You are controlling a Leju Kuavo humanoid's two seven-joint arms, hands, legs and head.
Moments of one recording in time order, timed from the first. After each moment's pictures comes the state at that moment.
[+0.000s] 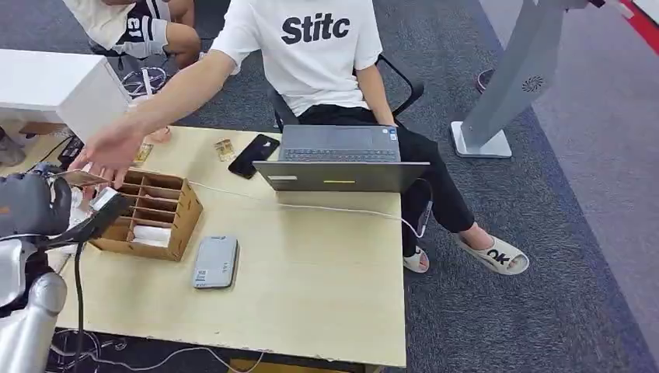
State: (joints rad) left arm -0.47 0.26 -0.07 -1.21 -1.30 0.33 0.10; right arm -0.07 0.11 -0.94 -0.21 1.17 -0.31 0.17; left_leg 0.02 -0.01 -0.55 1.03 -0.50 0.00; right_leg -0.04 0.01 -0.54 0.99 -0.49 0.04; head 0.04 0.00
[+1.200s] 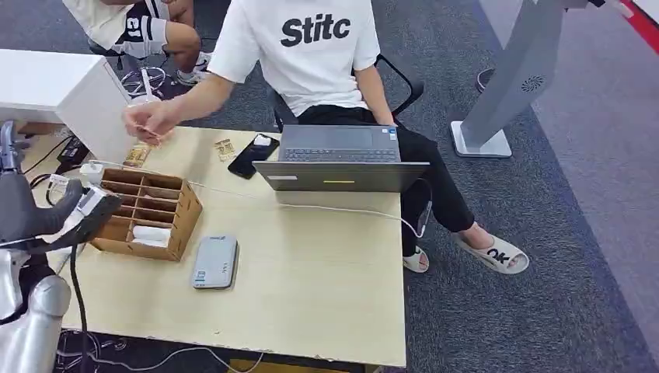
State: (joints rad) left arm -0.37 0.20 -0.04 -1.36 -1.15 0.55 -0.05; right arm -0.07 0.12 -0.97 -0.21 1.18 -0.31 0.18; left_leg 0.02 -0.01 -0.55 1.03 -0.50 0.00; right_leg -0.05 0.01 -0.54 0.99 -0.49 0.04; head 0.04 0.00
